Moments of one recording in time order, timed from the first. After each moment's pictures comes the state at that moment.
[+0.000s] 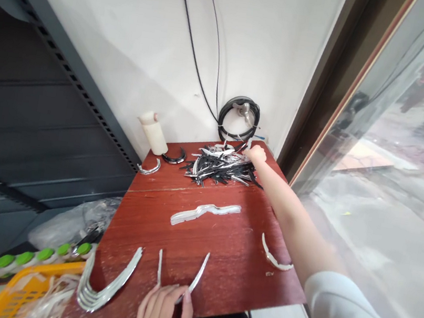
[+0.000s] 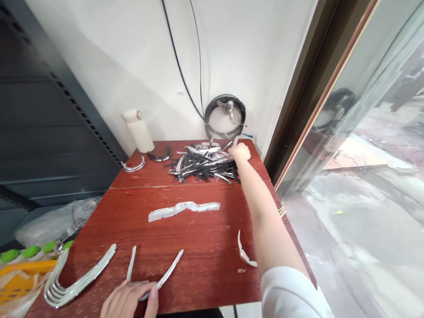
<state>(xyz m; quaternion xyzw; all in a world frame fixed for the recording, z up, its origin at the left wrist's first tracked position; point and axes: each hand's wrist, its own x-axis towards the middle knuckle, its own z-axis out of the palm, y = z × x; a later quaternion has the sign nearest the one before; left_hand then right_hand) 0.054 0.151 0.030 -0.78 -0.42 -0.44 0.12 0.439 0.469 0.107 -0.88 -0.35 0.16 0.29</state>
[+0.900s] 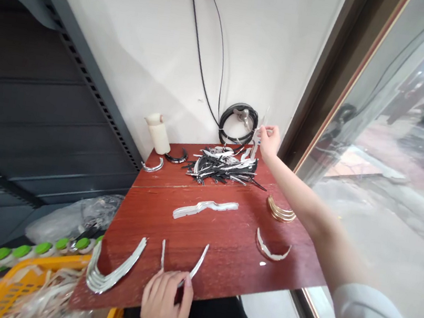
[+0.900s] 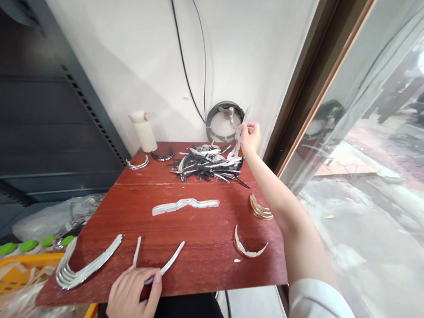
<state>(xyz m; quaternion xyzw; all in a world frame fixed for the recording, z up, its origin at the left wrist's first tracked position) 0.058 0.146 0.041 -0.78 -0.43 -0.44 0.10 0.430 0.410 0.187 -0.66 -0.37 0.12 0.64</state>
